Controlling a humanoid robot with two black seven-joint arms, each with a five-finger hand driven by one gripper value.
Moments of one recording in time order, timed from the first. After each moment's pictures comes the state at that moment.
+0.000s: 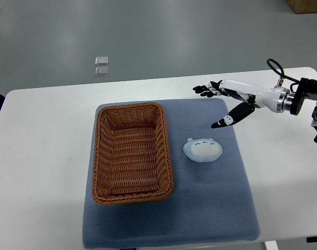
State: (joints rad) left arm 0.03 0.00 -0.12 -0.15 0.06 -0.04 0.04; right arm 0.74 -0.67 0.58 1.26 -1.15 0.38 0.27
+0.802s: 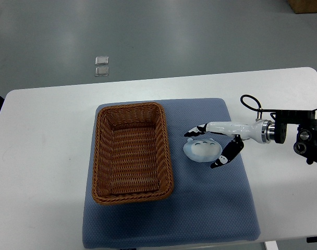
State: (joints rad) left arm 0.03 0.00 -0.12 -0.15 0.06 -0.04 0.04; right arm 0.72 -0.62 0.40 1.28 -1.38 0.29 0.27
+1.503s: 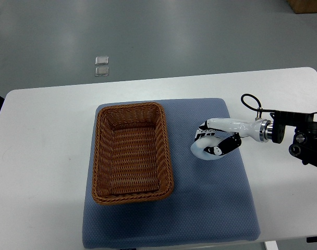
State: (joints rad) left arm 0.03 0.00 -0.12 -0.15 0.06 -0.04 0.04; right arm 0.73 -0.60 0.41 1.24 -1.40 0.20 0.27
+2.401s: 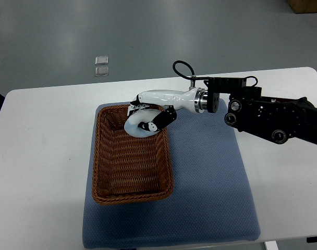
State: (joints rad) left arm 0.03 0.00 -0.12 -0.16 0.06 -0.04 0.04; right arm 1.08 -0.22 0.24 1.06 -1.31 0.20 0.28
